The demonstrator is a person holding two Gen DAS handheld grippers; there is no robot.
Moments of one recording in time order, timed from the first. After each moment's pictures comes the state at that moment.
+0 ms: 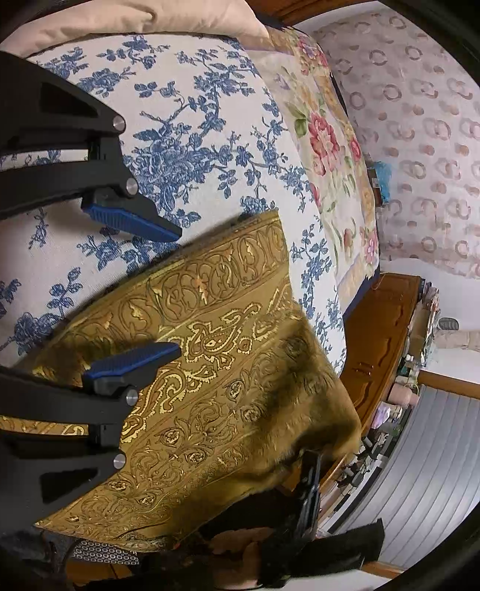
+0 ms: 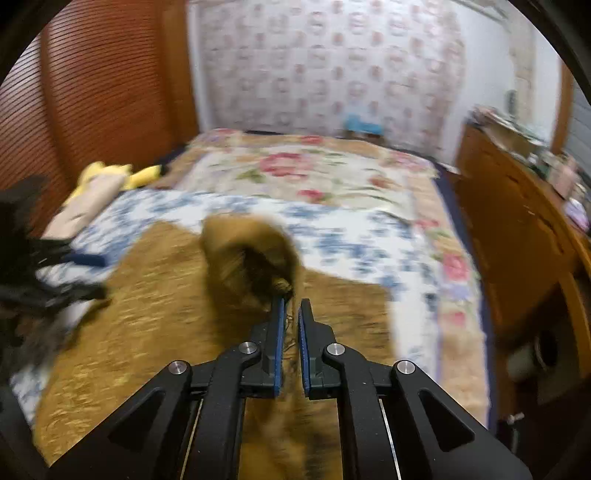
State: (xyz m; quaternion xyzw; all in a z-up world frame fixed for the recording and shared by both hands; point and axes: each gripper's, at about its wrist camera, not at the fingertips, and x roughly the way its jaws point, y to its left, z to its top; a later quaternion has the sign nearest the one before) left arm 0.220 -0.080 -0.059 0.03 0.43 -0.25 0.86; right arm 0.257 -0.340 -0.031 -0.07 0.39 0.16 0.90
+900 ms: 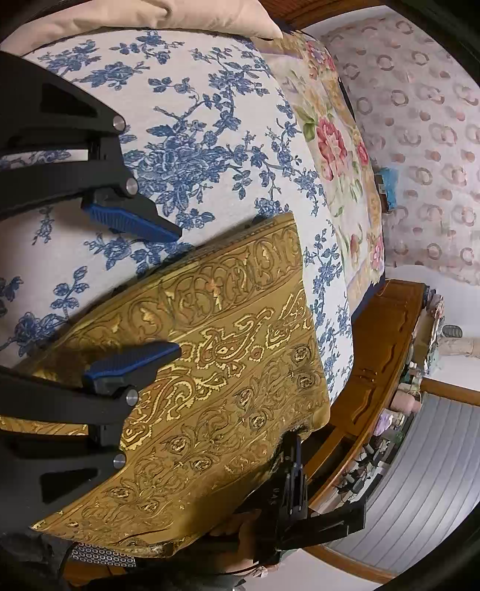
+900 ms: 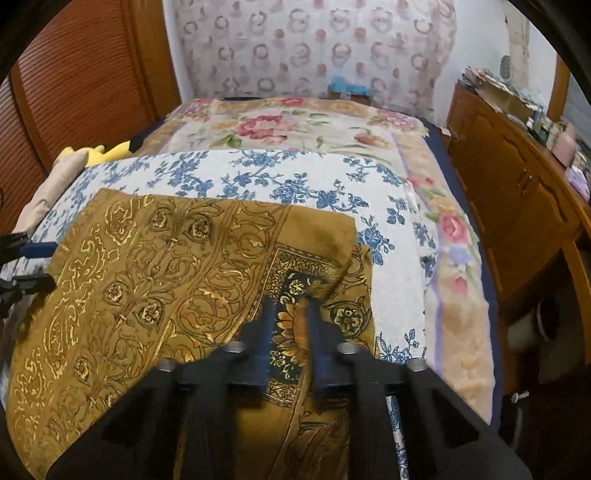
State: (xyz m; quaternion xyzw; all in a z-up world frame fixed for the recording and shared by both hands) left arm 0.215 -0.080 -0.068 0.02 0.44 -0.24 0.86; right arm 0.282 -0.348 -0.080 -0.08 0.44 0.16 0.88
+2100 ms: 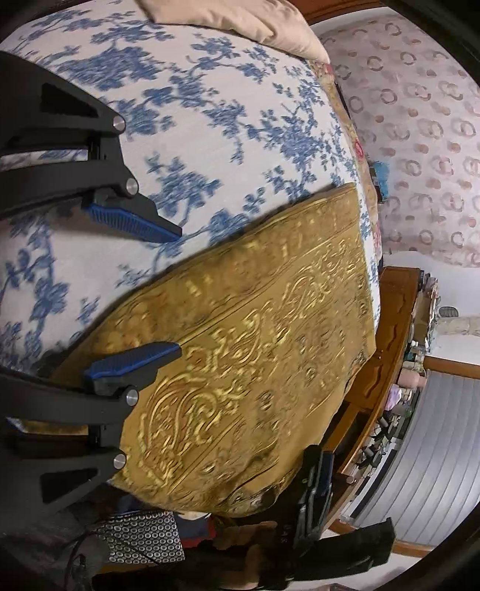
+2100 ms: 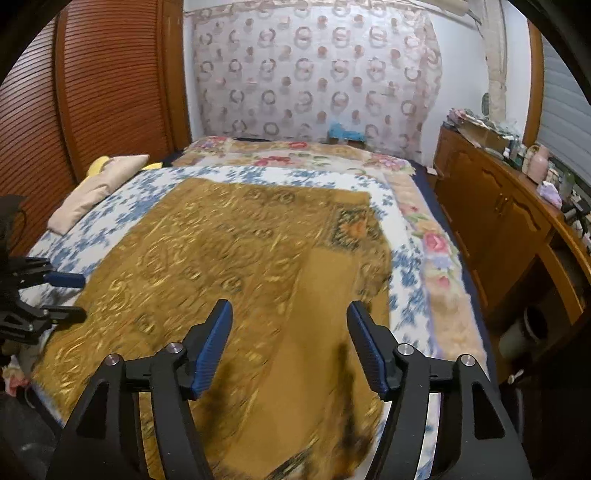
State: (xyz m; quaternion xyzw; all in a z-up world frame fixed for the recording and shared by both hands) left arm 0.067 -0.091 -0.083 0.04 0.42 -0.25 0.87; right arm 0.111 -0.333 -0.053 -0.07 0.35 0.17 0.92
